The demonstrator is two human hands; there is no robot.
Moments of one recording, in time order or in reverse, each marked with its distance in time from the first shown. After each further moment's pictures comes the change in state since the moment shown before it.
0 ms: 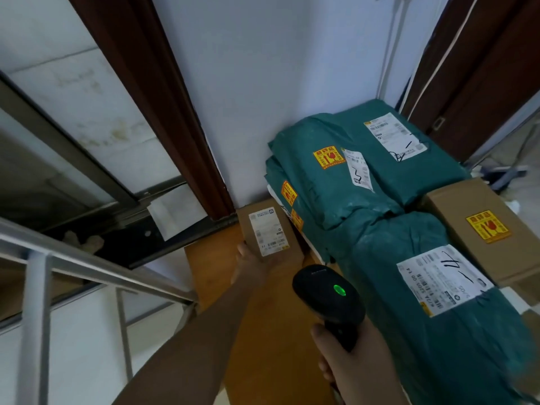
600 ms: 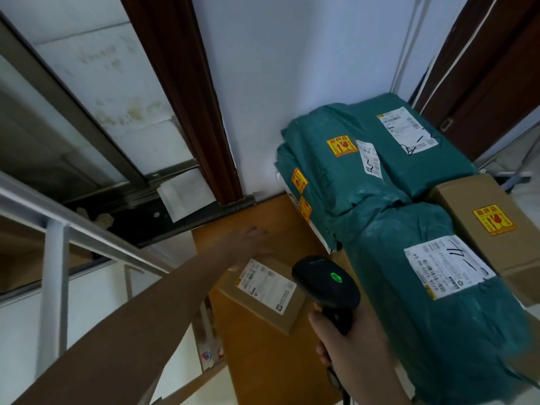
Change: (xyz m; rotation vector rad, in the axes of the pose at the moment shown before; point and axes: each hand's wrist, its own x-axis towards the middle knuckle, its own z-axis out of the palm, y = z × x) left_hand -0.009 0.024 -0.080 1.424 -0.389 0.696; right_hand -0.009 0.011 0.008 -0.095 -0.092 -0.073
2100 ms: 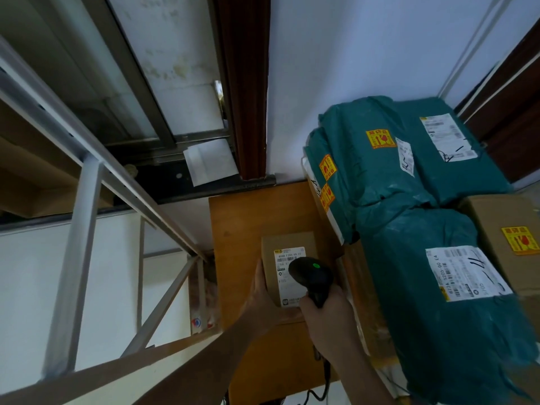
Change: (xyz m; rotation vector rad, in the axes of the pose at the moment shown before) left_hand -0.046 0.156 0.139 -1.455 0.428 -0.476; right_hand 0.051 0.064 0.032 -0.371 -0.011 -0.053
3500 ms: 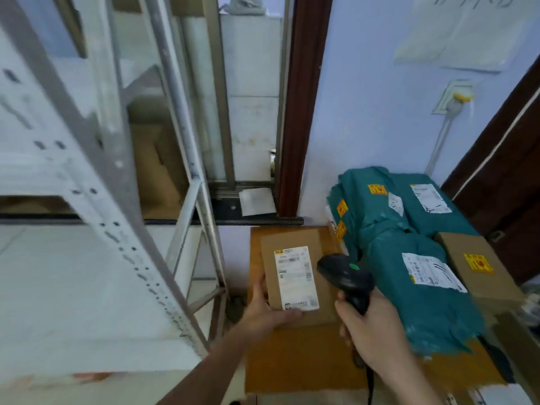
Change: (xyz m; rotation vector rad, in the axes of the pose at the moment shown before) left_hand -0.176 0.050 -0.037 -0.385 0.129 0.083; right_hand -0.171 -0.025 -0.090 -0.045 -0.020 -0.434
